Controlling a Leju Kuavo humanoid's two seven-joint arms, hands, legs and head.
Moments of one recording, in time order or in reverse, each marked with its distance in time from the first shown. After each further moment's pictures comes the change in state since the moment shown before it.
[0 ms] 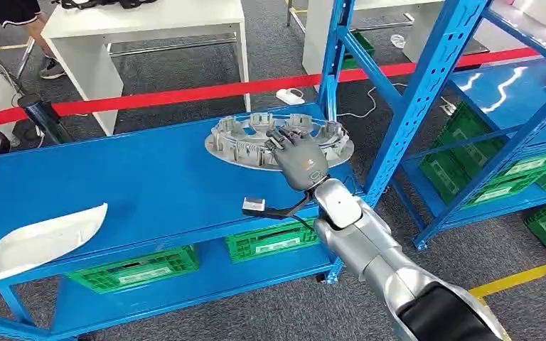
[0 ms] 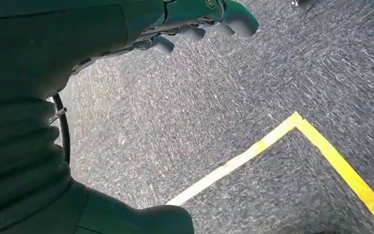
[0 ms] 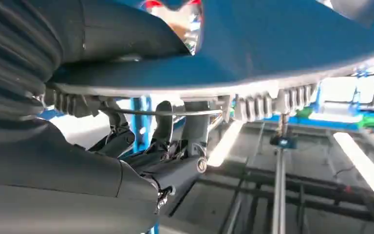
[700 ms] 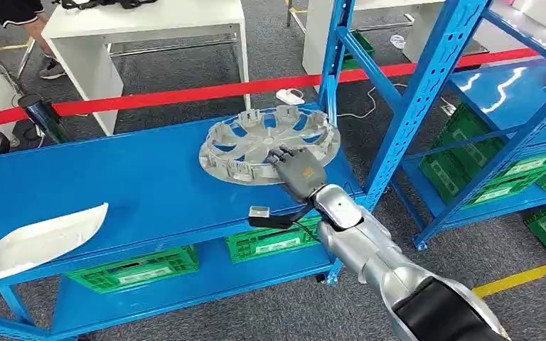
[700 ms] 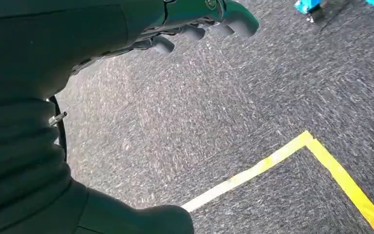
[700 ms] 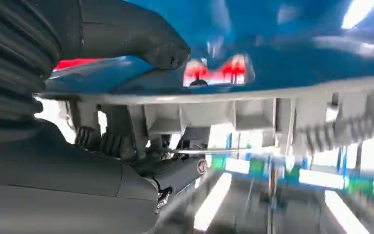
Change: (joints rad) left arm 0.015 0.015 0.000 -0.002 0.014 0.060 0.002; right arm -0.022 0.013 0.032 0.165 -0.176 0.051 -0.118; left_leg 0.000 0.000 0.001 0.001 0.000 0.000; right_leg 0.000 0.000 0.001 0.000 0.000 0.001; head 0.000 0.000
